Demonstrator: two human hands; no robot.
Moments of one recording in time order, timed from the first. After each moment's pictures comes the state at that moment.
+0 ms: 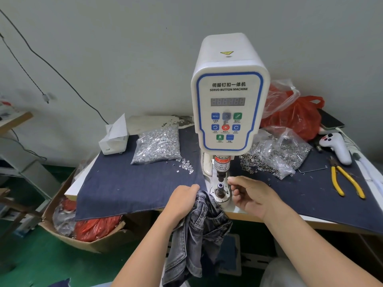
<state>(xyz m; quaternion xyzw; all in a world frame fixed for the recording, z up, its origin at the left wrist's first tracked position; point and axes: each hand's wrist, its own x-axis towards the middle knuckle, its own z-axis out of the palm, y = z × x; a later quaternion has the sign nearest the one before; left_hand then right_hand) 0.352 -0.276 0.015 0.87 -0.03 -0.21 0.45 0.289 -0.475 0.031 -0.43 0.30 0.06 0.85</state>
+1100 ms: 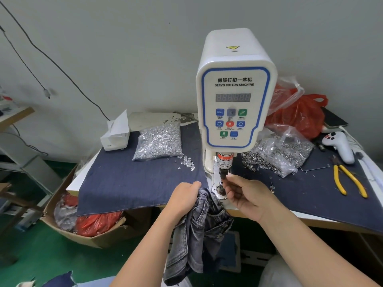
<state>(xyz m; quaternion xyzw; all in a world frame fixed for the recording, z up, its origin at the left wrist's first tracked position) 0.352 -0.276 0.013 0.87 -0.03 -0.21 0.45 0.279 -0.451 0.049 -0.41 0.31 0.05 0.86</state>
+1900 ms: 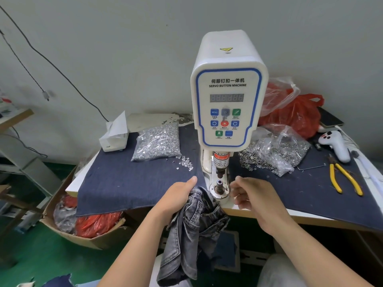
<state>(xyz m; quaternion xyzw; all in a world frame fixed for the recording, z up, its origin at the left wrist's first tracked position) 0.353 -0.255 0.019 0.82 -0.05 -0.29 0.49 0.243 -0.465 0.049 -0.65 0.23 -0.03 0.72</state>
